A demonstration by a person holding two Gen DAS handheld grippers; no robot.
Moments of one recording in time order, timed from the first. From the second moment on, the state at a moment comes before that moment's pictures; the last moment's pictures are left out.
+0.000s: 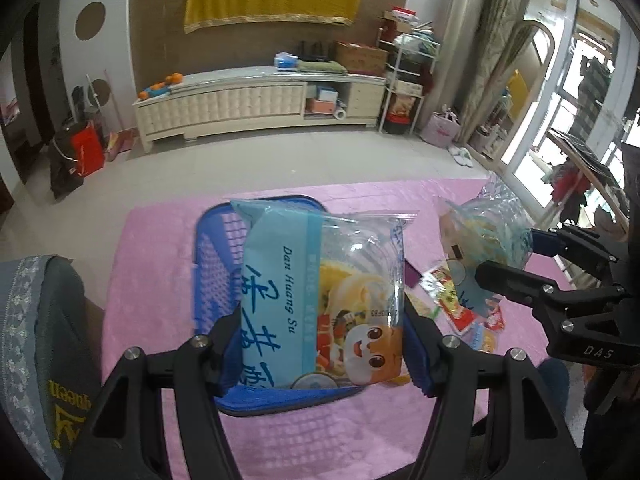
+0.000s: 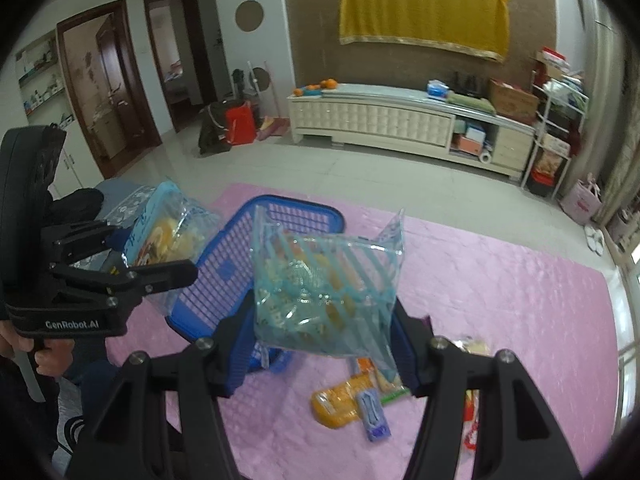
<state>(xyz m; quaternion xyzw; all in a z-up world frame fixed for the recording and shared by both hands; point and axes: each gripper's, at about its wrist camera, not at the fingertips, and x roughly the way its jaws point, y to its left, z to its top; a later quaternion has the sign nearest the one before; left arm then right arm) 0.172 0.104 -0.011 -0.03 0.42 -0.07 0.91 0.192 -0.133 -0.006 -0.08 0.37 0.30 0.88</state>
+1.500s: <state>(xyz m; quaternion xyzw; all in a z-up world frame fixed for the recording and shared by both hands) 0.297 0.175 -0.082 -0.06 0.49 -0.03 0.87 0.318 -0.045 -0.080 -0.07 0.45 0.27 0.85</state>
